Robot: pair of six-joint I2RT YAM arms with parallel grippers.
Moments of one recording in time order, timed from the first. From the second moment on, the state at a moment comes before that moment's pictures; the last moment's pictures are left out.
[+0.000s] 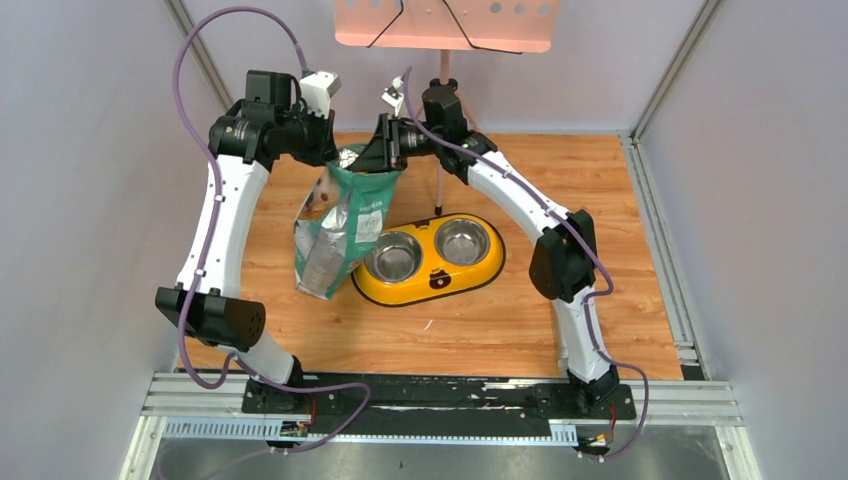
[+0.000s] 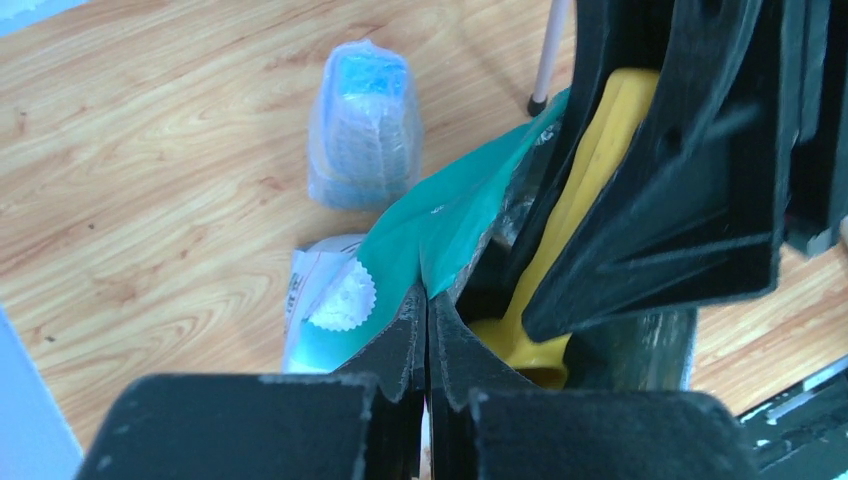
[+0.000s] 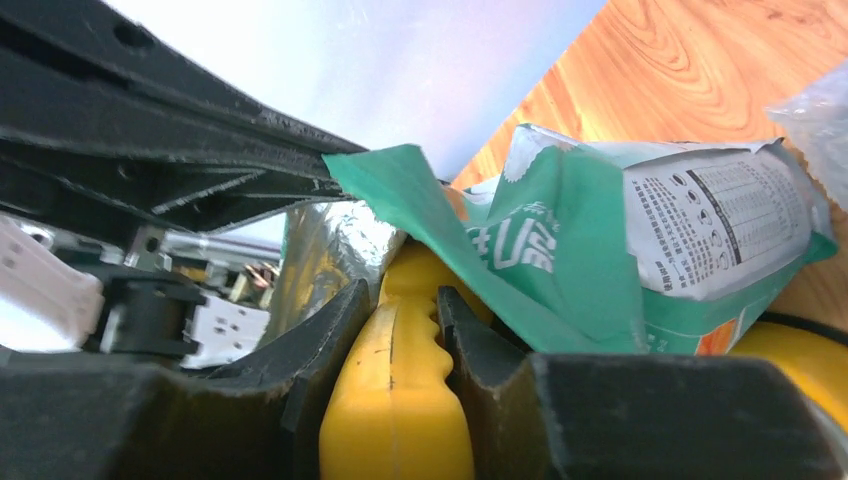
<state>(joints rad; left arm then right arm) -0.16 1.60 1.95 -1.06 0.31 0.12 0.62 2.21 2.17 -0.19 -0.92 0.78</state>
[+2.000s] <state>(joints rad) -0.14 1.53 2.08 -1.25 0.10 0.46 0.36 2.00 1.95 -0.02 -0.83 1.44</state>
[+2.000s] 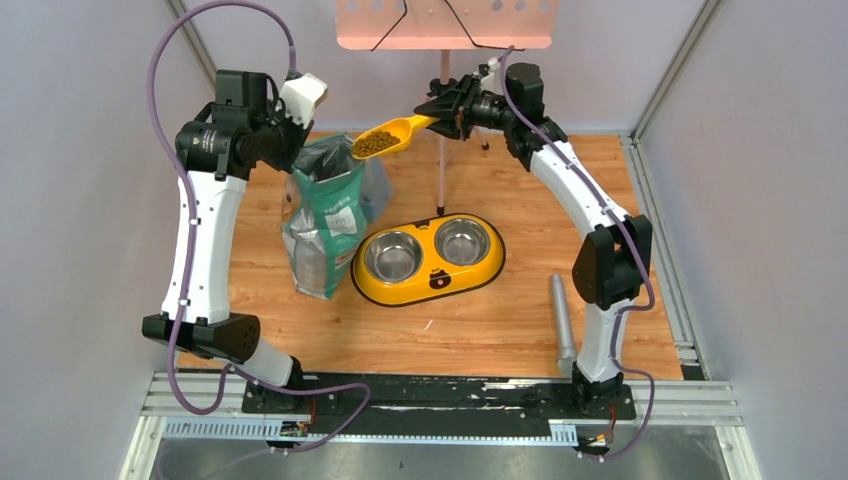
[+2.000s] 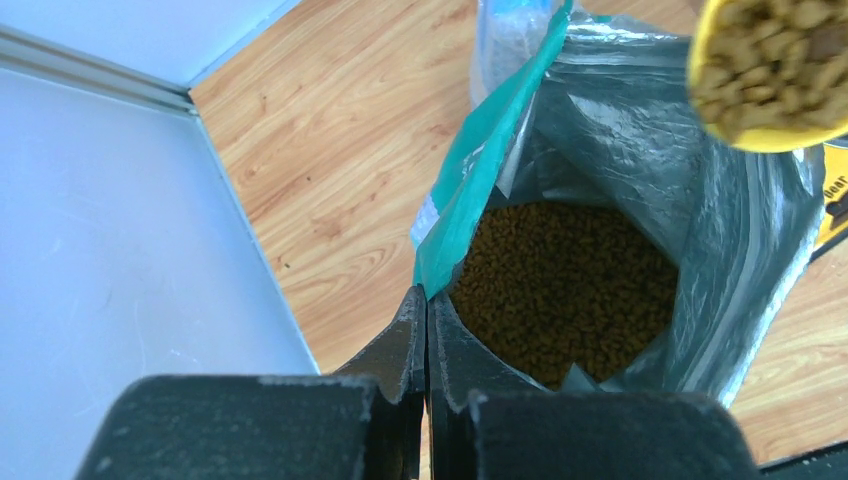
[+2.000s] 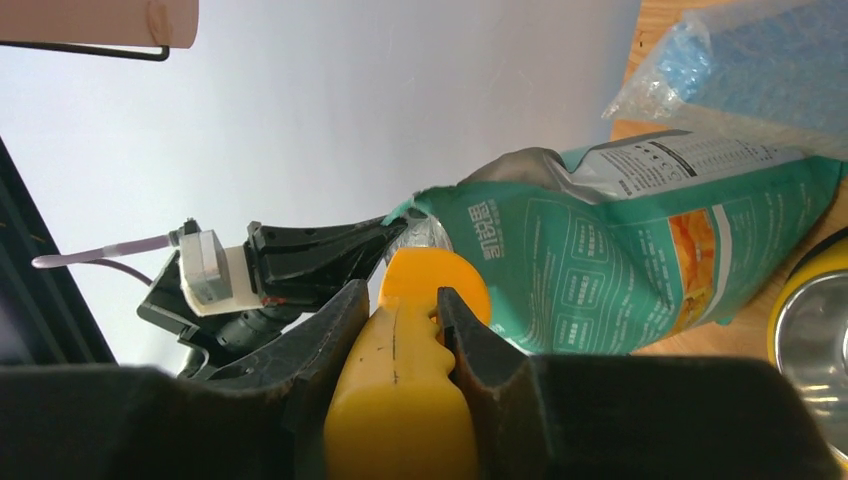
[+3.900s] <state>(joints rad) -0.14 1.51 2.03 -1.17 0.00 0.43 -0.16 1.64 1.02 0.06 -0.99 0.77</state>
